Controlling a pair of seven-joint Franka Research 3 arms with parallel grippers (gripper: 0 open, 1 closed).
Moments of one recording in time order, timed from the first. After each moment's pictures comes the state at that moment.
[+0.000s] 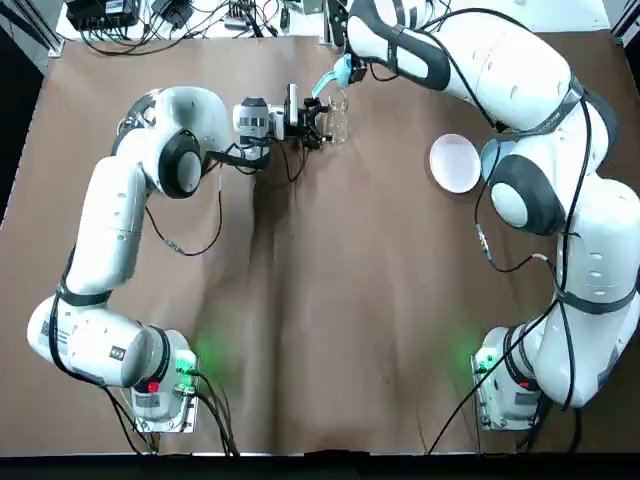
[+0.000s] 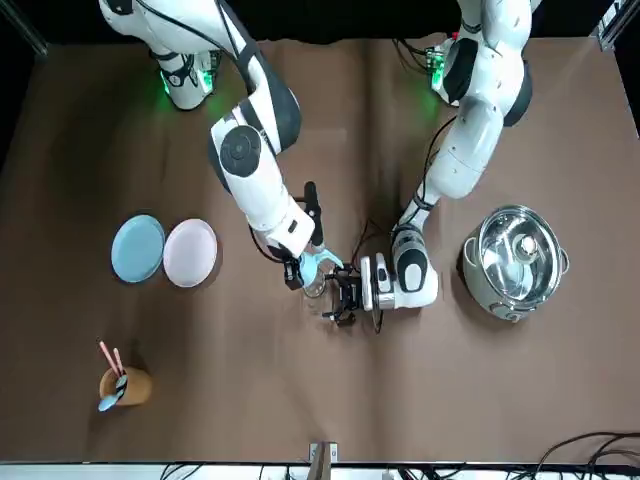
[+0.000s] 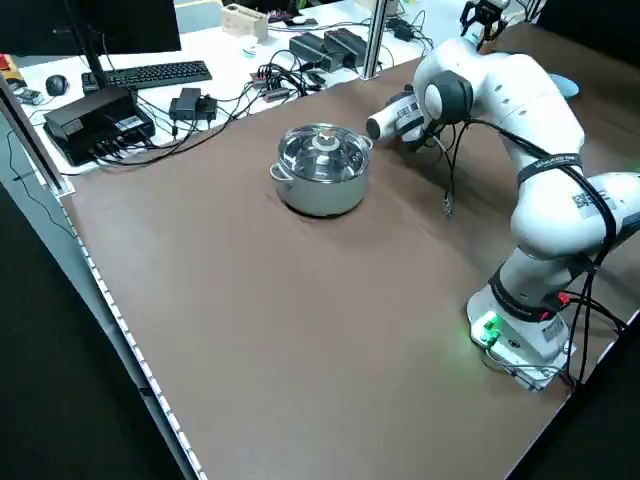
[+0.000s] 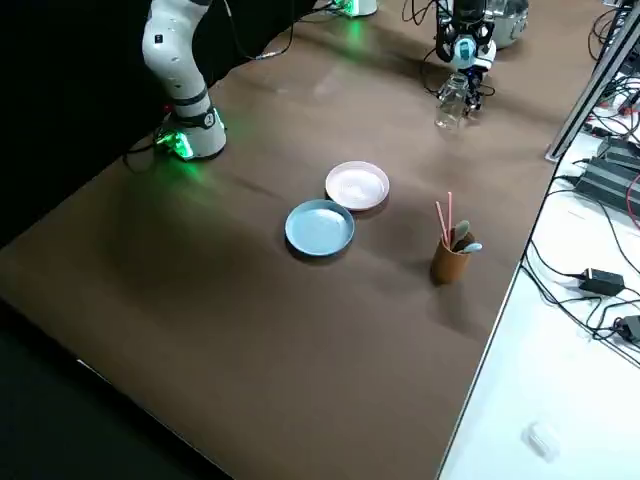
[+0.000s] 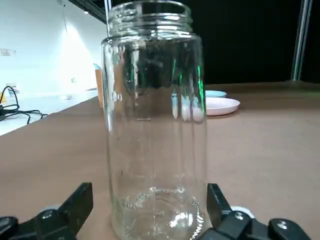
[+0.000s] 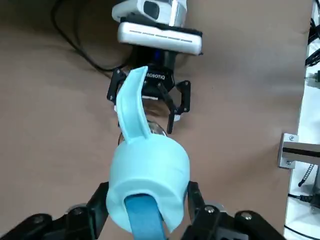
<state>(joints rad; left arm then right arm) -0.28 1.18 -0.24 -1.28 -1.69 2.10 2.56 0.71 0.62 -0.13 -1.26 0.16 2.10 -1.21</state>
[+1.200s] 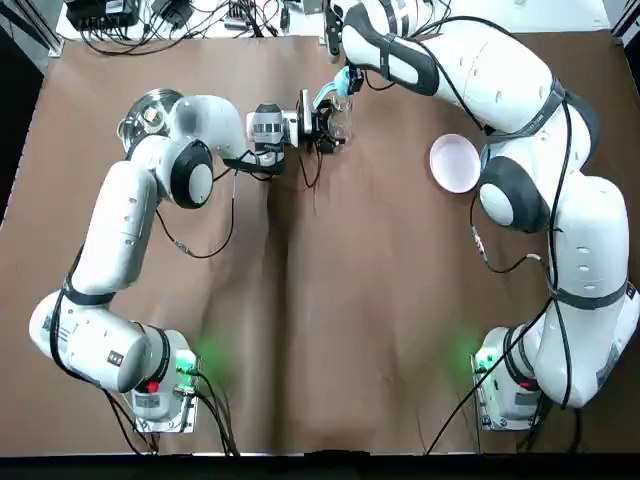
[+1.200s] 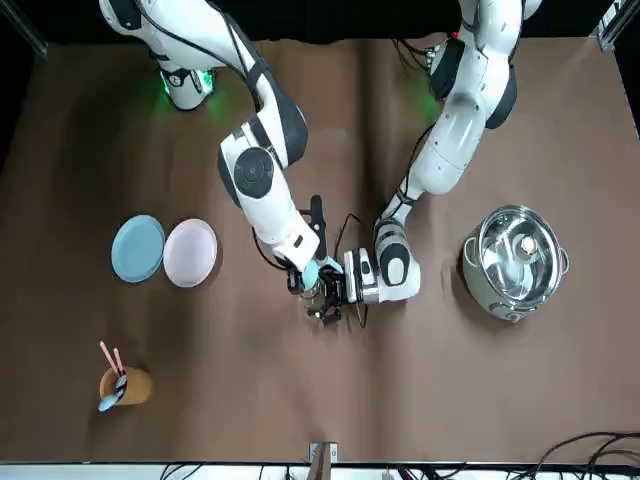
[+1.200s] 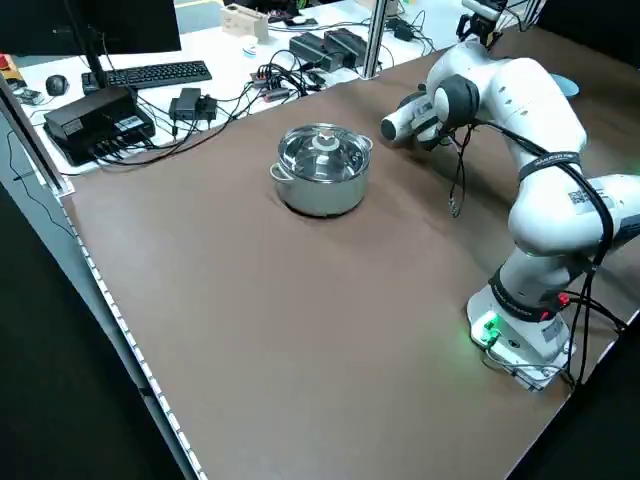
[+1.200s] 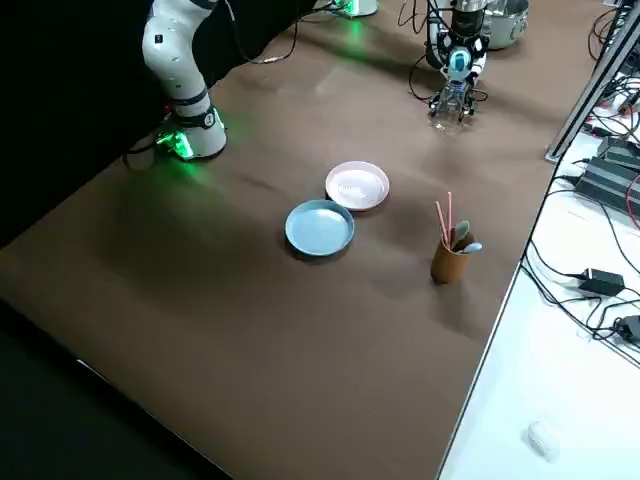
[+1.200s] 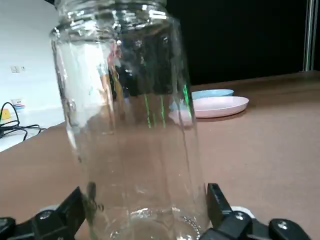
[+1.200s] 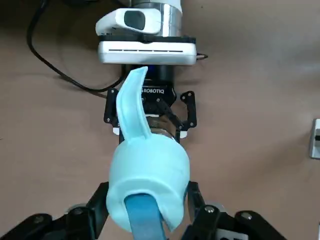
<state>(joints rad) -0.37 1.23 -0.23 -1.21 -1.80 2.15 2.67 0.72 0.69 -0.14 -1.20 0.16 2.04 -1.14</state>
